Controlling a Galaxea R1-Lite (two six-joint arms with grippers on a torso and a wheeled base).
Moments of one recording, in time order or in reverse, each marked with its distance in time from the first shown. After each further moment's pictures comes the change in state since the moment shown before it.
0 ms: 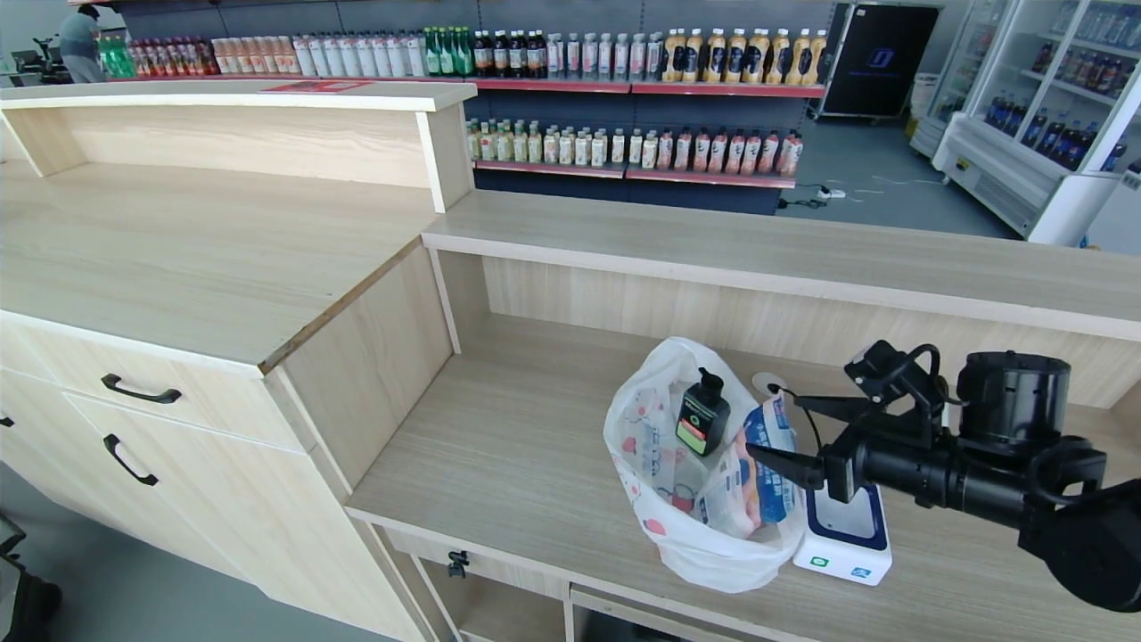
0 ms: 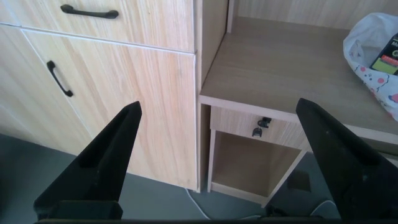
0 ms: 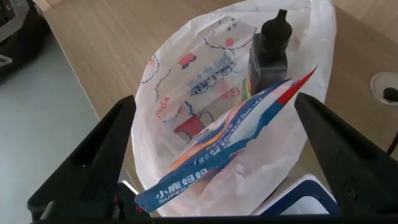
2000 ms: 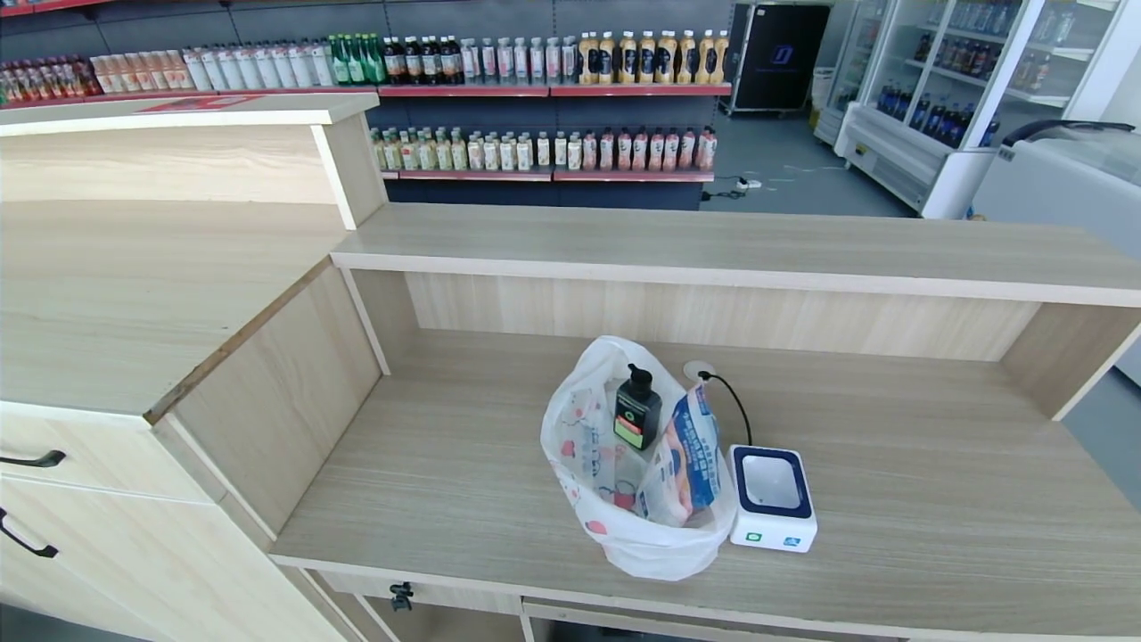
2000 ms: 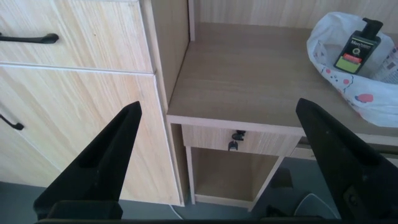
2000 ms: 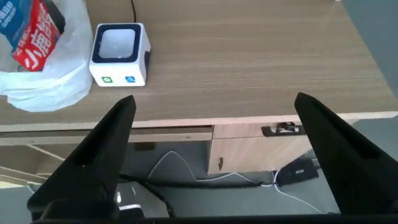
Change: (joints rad) left arm 0.000 0.000 0.000 0.000 0.000 0.000; right arm -0.202 -1.603 0.467 0.991 -0.550 0.285
